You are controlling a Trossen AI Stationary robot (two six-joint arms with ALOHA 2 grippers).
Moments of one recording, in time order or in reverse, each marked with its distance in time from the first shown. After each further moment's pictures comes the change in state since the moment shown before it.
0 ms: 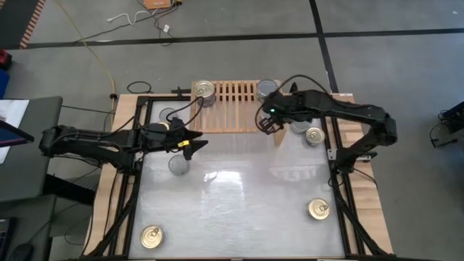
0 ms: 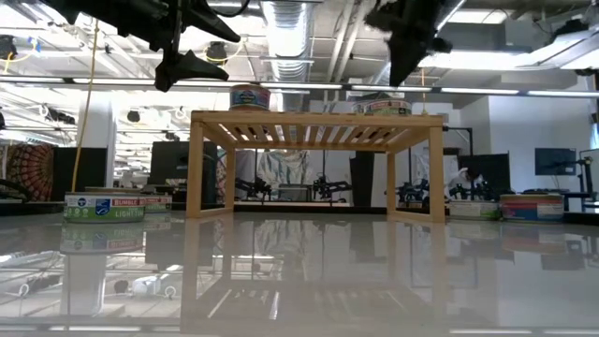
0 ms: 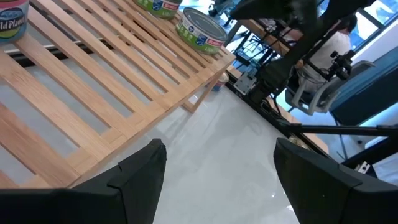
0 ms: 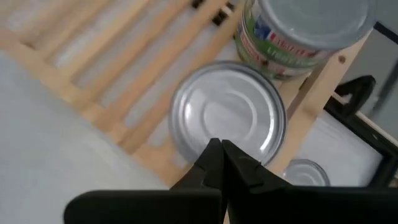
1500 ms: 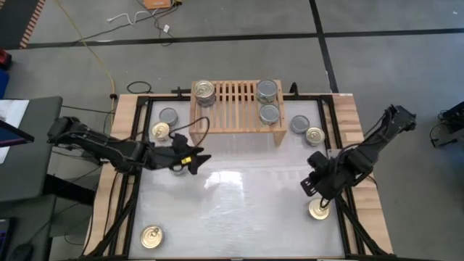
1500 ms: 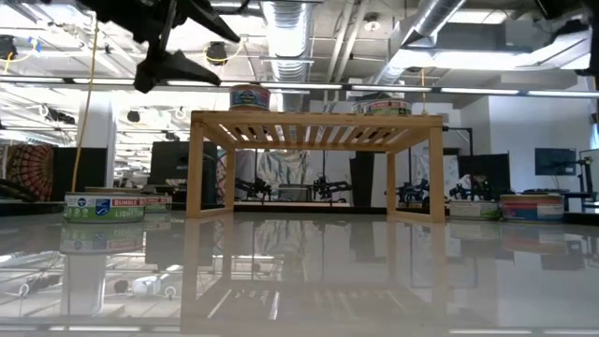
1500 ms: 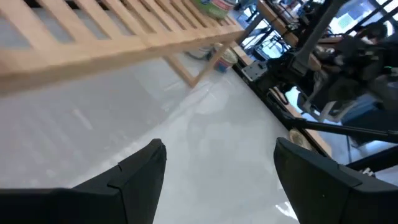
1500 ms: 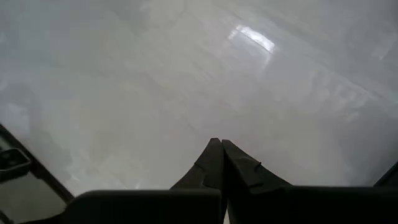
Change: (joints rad) left arm -0.294 0.136 0.044 -0.045 -0.314 -0.276; right arm 0.915 -0.434 -0.580 -0.020 -0.100 1.086
